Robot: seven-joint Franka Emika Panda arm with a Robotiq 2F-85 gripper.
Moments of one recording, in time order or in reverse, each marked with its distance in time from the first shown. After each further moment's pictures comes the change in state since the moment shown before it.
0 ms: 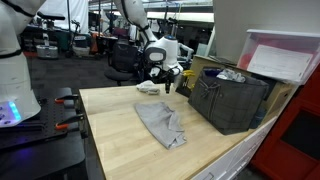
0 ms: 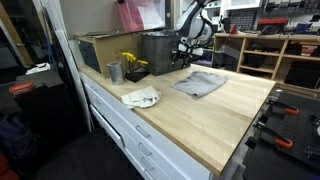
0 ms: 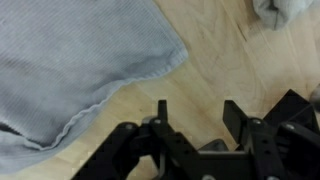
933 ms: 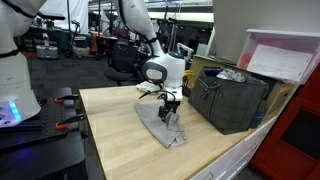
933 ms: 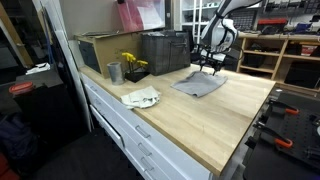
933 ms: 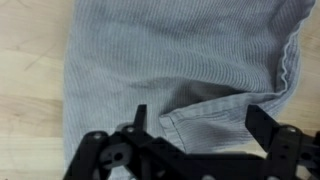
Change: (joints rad) arm -0.163 0.035 -0.121 -0.127 0.087 -0.002 0.280
